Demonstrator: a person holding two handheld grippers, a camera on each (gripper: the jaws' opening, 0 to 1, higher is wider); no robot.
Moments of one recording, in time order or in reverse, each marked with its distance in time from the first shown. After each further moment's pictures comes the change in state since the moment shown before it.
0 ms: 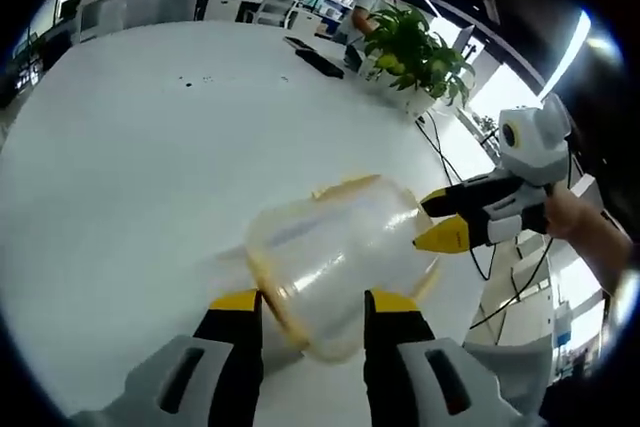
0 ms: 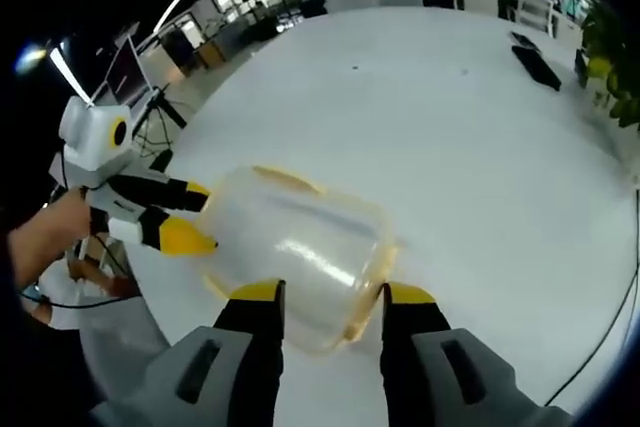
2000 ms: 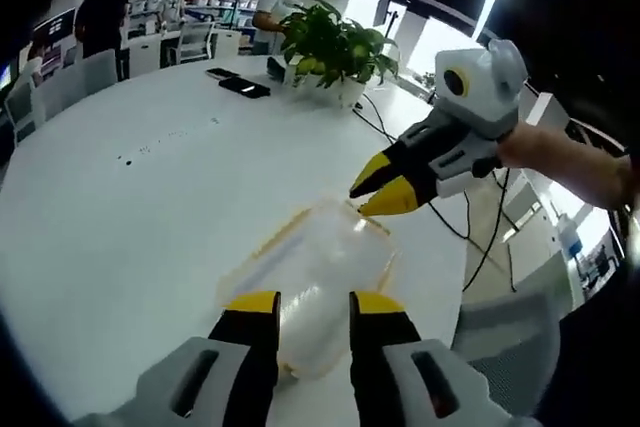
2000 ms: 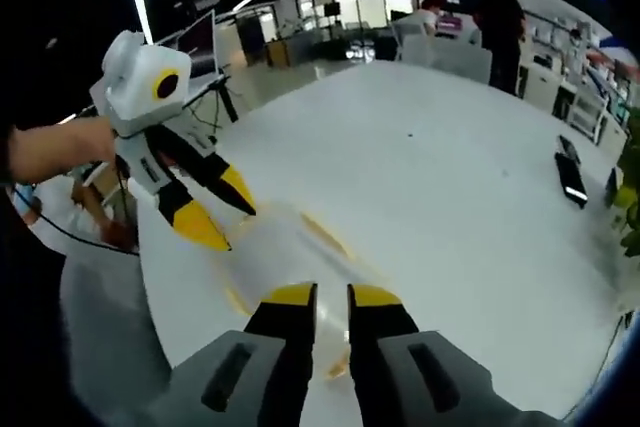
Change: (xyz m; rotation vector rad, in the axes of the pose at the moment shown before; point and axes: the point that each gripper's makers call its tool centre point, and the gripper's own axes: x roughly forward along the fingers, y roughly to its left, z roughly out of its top) left arm -0.022 -0.054 0.036 0.362 -0.014 -0.130; right arm -0.035 0.019 0.056 -0.378 -0.166 0.112
